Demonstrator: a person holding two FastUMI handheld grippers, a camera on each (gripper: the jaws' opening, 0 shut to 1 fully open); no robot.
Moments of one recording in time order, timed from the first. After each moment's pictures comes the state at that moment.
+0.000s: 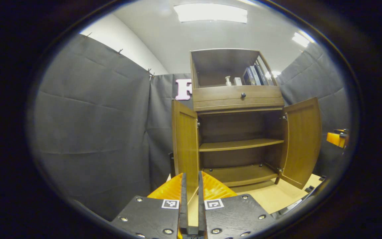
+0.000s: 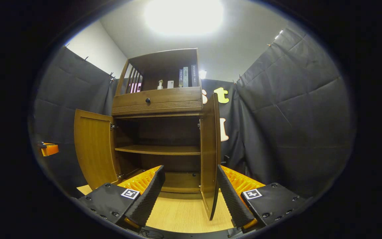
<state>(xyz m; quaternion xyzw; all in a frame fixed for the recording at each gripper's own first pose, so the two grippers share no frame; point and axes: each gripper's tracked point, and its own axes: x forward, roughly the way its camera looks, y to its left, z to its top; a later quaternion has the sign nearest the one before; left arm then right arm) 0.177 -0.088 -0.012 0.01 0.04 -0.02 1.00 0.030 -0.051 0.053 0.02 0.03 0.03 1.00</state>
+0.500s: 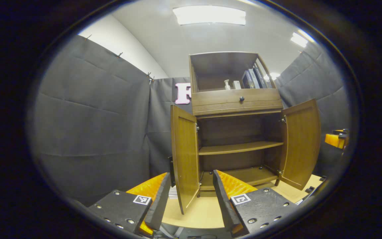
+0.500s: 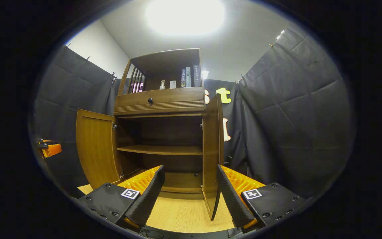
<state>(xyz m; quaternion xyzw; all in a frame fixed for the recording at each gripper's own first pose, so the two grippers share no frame) 0.181 -0.087 -0.007 0.01 0.01 -0.02 1.00 0.027 -0.048 0.056 0.02 0.02 0.04 1.00</state>
